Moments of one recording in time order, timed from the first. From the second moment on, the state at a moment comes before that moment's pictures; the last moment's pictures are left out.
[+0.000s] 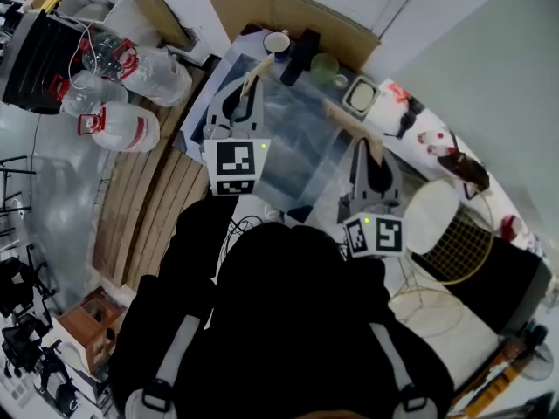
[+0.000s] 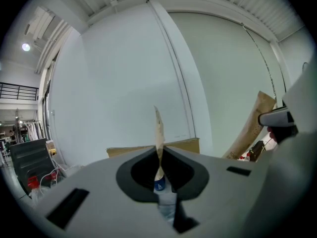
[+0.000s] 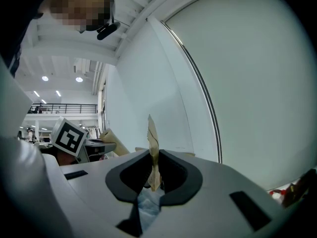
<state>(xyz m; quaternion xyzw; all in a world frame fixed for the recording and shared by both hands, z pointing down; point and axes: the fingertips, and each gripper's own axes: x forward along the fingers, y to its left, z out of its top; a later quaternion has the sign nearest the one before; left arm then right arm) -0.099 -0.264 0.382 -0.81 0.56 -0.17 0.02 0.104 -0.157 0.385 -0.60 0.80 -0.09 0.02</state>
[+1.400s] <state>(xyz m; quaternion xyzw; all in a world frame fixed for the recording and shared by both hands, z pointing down) -0.078 -0.411 0.508 -0.79 0.53 -0.30 -0.02 0.139 -0.196 0.409 -0.60 0.79 -0.10 -0.01</state>
